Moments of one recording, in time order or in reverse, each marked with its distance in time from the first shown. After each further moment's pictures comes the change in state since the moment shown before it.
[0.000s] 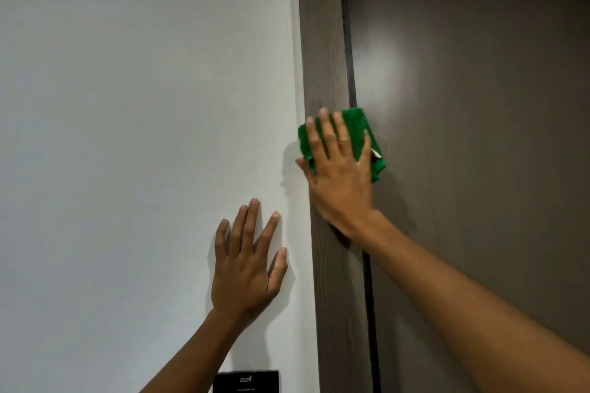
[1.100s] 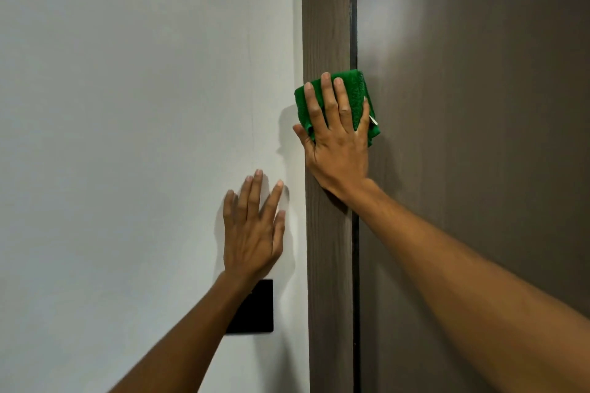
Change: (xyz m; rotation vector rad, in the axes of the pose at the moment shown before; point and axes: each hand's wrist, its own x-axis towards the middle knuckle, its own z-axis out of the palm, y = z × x) left_hand -0.057 0.029 0.002 -0.027 -0.068 -0.057; right_hand -0.053 -0.004 0.004 0.045 0.007 0.001
